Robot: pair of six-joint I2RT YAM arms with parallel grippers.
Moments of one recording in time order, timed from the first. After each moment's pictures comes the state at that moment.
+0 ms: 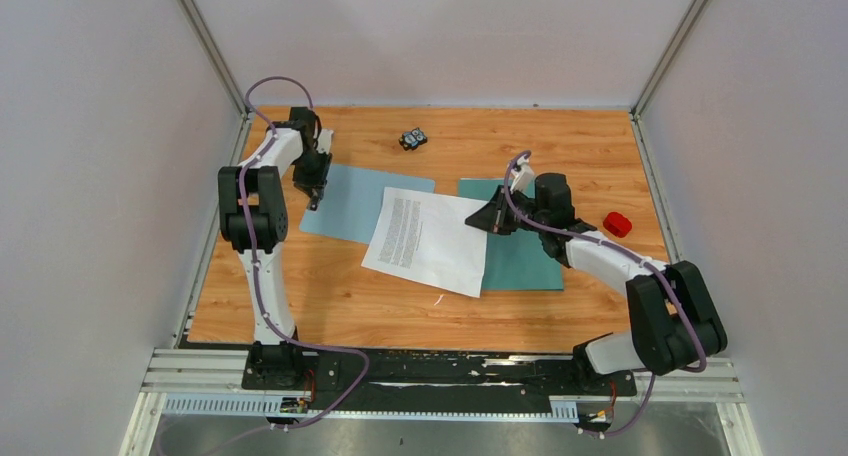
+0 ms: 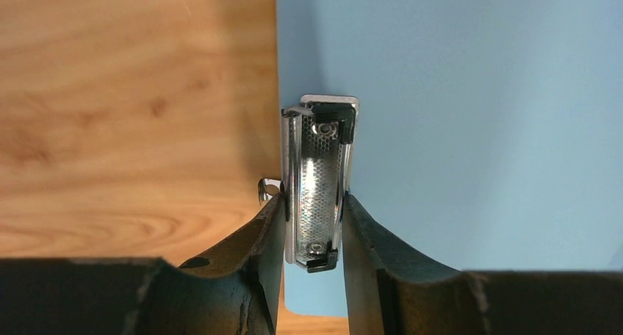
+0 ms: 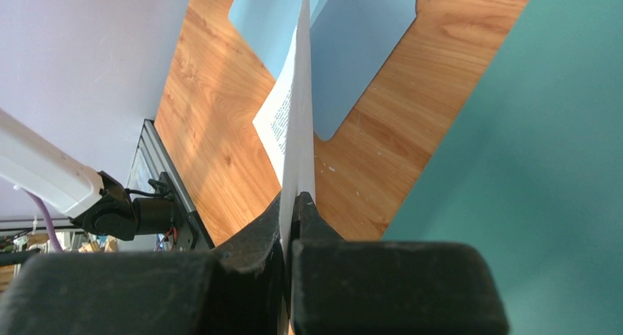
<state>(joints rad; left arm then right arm) -0.01 2.23 1.80 -0.85 0.02 0.15 0.35 1.40 0.68 0.30 -0.64 0.60</state>
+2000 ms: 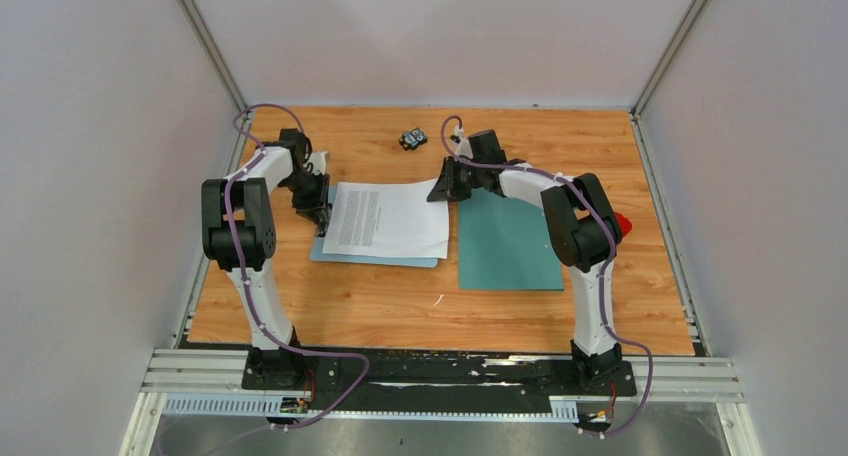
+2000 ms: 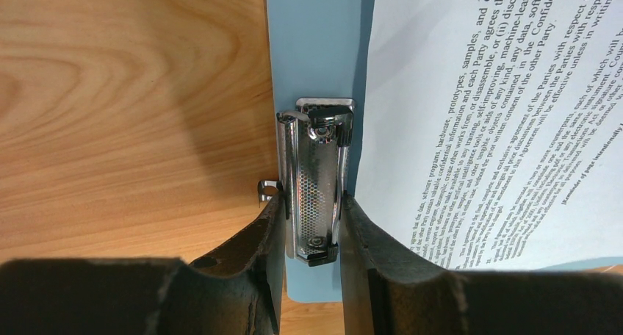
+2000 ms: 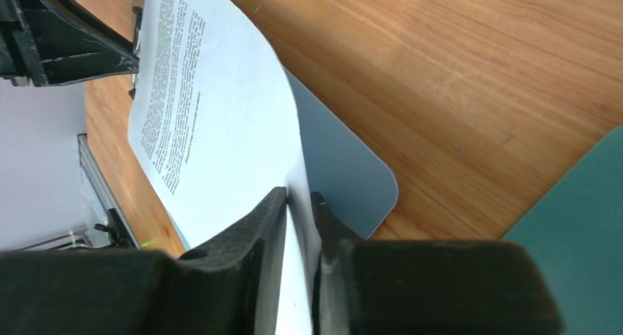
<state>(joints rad) 0.03 2.00 1.44 -0.85 0.22 0.05 0.43 2.16 1.47 -0.09 -0.62 0.50</state>
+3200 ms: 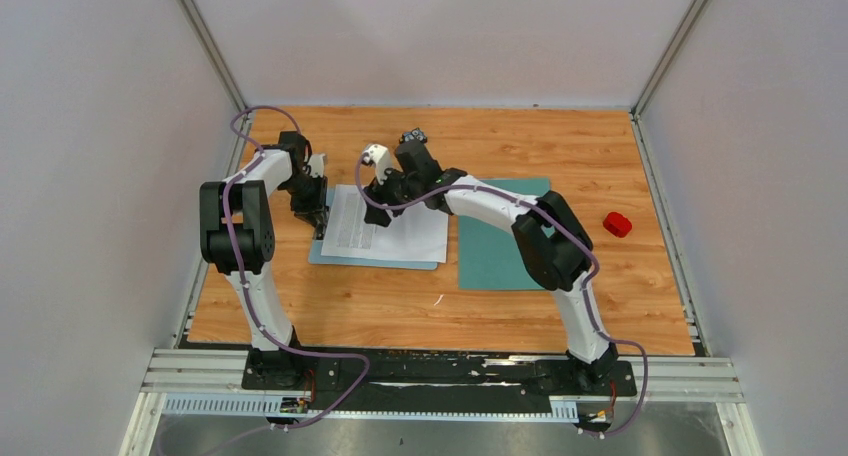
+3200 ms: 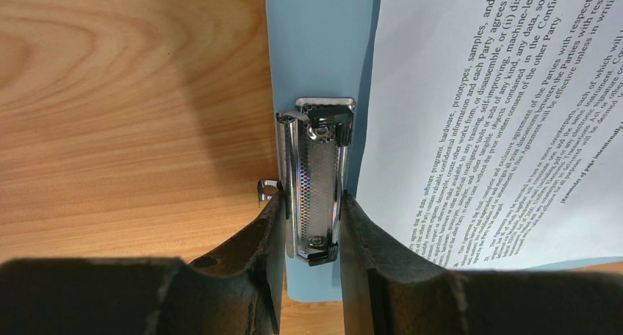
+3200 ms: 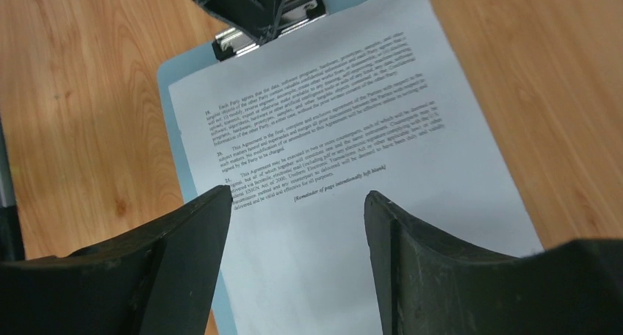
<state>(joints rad) 0.03 1.97 1.40 -0.83 0.18 0.02 0.75 2.13 1.64 -0.12 -0.47 -0.05</state>
